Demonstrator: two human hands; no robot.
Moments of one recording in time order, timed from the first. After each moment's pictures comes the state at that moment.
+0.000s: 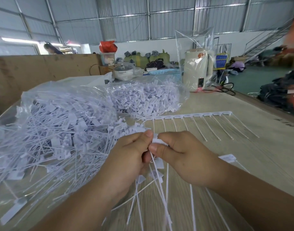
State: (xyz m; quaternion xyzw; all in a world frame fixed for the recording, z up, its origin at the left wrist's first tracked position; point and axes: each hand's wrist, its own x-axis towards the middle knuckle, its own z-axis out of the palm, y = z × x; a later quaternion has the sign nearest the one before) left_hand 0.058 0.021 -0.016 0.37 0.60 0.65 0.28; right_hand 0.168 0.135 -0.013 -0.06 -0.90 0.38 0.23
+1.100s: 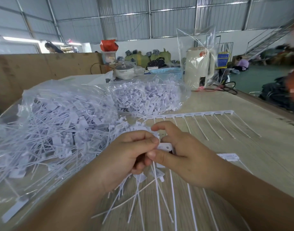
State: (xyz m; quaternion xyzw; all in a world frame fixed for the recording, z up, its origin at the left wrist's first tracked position) left_hand 0.040 0.012 -0.007 0.43 0.60 0.56 0.37; right_hand 0.168 0.140 -0.024 -0.01 -0.90 0.37 0.24
